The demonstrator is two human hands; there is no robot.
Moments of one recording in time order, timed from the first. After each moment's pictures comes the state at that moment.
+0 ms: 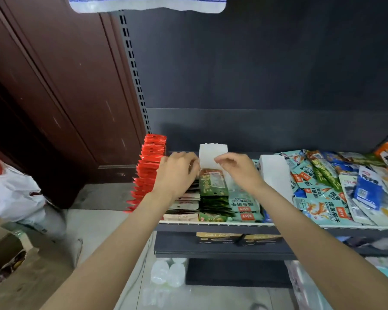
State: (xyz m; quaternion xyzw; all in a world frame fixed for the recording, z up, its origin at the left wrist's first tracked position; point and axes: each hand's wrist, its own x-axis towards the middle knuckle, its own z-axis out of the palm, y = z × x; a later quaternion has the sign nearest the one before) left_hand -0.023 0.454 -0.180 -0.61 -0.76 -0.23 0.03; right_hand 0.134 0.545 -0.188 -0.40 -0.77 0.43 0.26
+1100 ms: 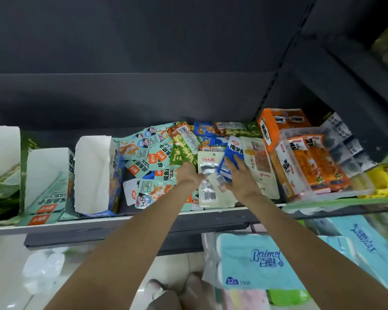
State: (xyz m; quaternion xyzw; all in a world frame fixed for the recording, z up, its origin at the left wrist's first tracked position) left_hand 0.408 0.717 -0.296 -0.39 -0.82 -0.16 -0.38; right_hand 0.558 0.751 -0.311 -0.56 -0.80 0.22 -0.03
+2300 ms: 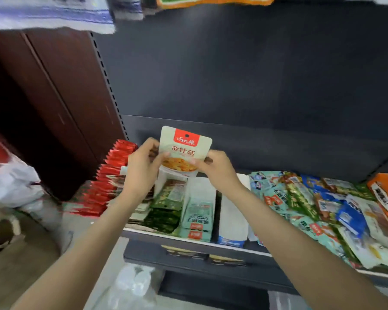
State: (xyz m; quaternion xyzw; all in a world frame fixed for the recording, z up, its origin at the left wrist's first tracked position) left_hand 0.047 0.495 -0.148 -0.45 -0.73 -0.51 -0.03; right_hand 0.191 0.600 -0.148 -0.30 -0.77 0.49 0.28
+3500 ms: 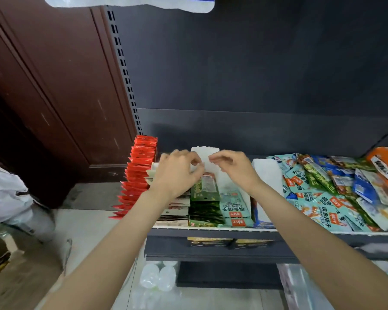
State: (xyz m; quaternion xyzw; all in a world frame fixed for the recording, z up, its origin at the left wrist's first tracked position) left_hand -0.008 0.471 -0.164 -0.63 -0.74 -0.22 -0.03; right_hand 0.139 0.567 -0.184 -0.38 -0.77 0.45 0.27
